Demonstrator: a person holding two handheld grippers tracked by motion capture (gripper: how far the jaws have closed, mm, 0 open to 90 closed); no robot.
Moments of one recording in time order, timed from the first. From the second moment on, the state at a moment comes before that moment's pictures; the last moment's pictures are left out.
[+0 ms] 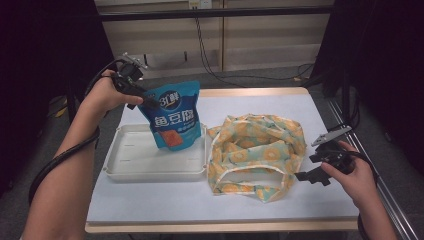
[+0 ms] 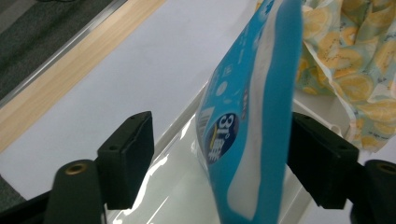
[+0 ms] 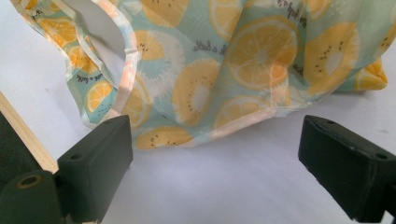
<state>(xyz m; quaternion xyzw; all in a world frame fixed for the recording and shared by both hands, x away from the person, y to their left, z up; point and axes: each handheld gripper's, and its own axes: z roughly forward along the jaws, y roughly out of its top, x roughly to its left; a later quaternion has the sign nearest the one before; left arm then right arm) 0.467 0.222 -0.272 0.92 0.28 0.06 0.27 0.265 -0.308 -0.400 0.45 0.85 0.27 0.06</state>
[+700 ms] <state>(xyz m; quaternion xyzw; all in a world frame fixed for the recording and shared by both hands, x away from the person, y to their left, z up) 0.439 0.246 -0.303 0.90 0.33 0.05 0.29 0.264 -0.308 -0.397 0.45 0.85 0.27 0.06</state>
